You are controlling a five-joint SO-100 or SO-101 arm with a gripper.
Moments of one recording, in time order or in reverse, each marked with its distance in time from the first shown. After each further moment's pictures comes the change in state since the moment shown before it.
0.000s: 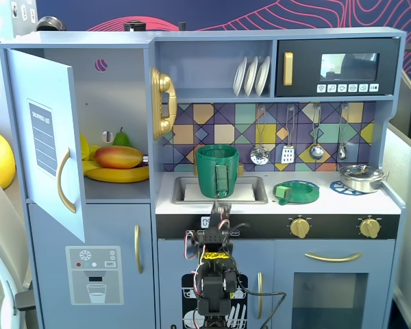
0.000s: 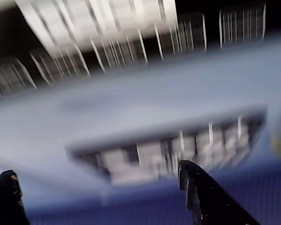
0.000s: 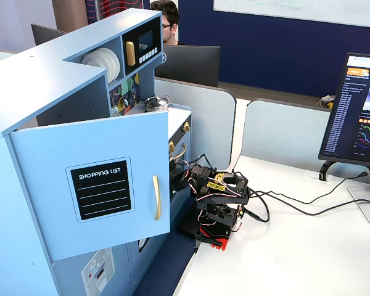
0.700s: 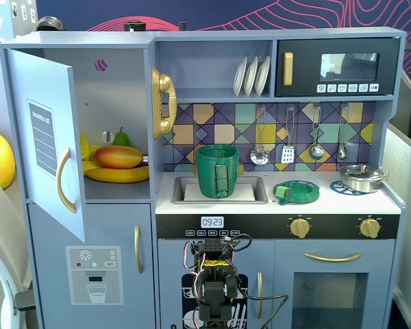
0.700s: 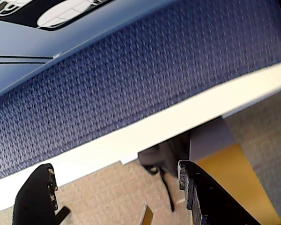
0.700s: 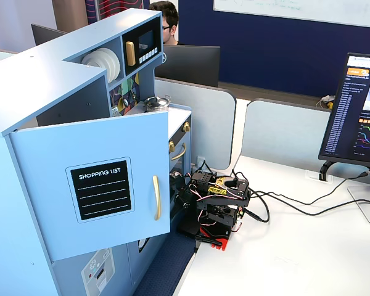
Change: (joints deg) arm -0.8 3.5 7.6 22.9 12.5
